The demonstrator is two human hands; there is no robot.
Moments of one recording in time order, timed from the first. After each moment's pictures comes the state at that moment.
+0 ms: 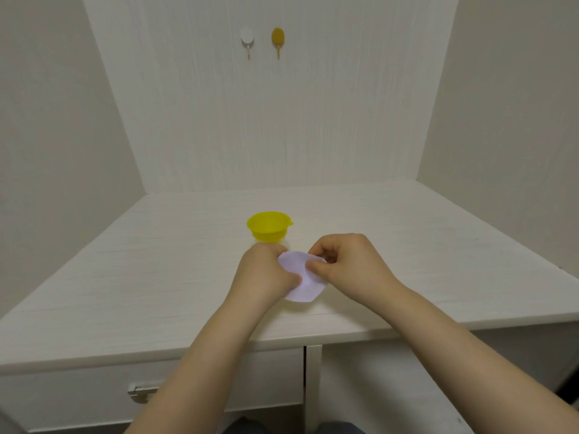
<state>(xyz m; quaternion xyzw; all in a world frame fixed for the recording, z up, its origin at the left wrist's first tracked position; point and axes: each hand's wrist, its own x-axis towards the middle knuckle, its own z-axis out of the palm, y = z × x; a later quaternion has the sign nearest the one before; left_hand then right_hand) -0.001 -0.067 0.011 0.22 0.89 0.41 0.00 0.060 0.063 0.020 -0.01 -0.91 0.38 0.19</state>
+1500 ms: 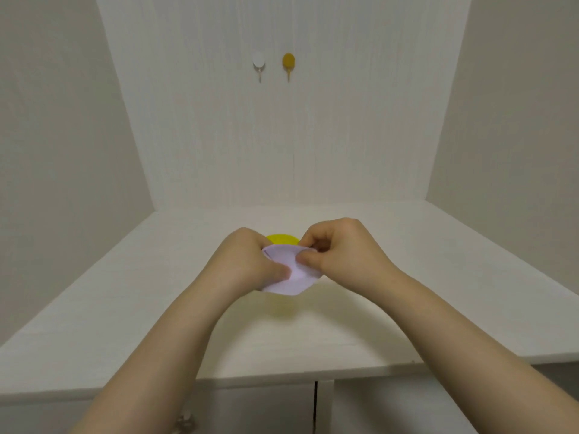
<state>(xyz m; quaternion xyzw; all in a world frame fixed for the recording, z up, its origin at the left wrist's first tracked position) -0.011 -0.095 0.067 0.21 0.91 0.37 0.01 0.042 0.051 0.063 0.04 -0.90 0.39 0.19</state>
